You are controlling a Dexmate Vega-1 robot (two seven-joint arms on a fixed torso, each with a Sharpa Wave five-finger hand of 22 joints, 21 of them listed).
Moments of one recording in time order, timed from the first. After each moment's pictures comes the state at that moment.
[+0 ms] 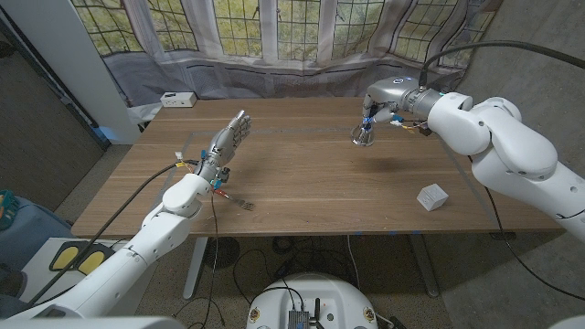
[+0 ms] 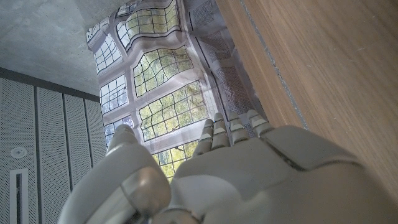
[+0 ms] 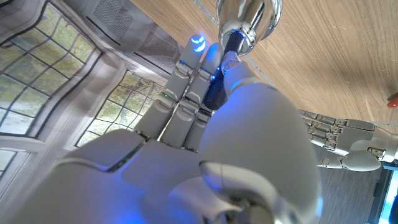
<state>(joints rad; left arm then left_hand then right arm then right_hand) 1.01 0.64 0.33 -1.55 -0.57 -0.37 -0.02 0.24 0.08 0.11 -0.09 0.19 0.10 0.11 0.19 0.18 0.11 0.08 0.21 0.19 0.06 0.11 0.19 0.18 -0.04 0.12 0.20 0.18 -0.90 -1.00 -0.31 -2.39 -0.79 -0.34 0.53 1.27 0.12 0.30 -0.15 0.18 1.09 -0.06 0.24 0.23 1.03 -0.05 0.30 0.30 1.15 -0.22 0.29 0.49 0.96 -0.14 0.74 0.18</state>
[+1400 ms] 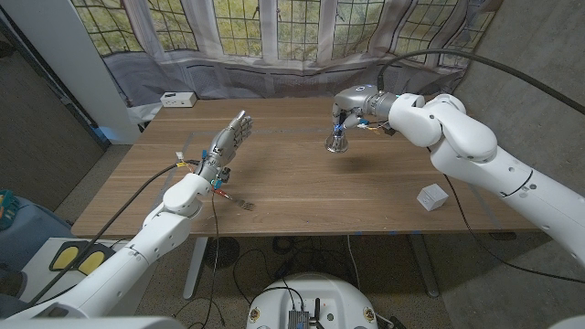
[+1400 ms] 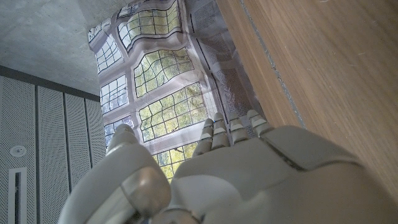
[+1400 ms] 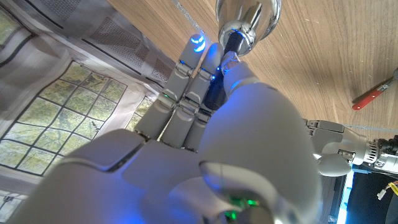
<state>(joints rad) 1.00 0.63 0.34 -1.53 -0.58 -0.38 -0.04 0.24 0.08 0.12 -0.09 0.19 0.11 0.11 0.19 0.18 0.11 0.08 0.21 0.19 0.06 0.10 0.19 0.18 -0.05 0.12 0.20 0.18 -0.63 -0.87 -0.60 -2.23 -0.83 -0.27 0.59 1.27 0.12 0.30 -0.15 0.17 1.09 -0.06 0.24 0.23 1.03 -0.05 0.30 0.32 1.15 -0.22 0.28 0.49 0.95 -0.14 0.76 0.18</state>
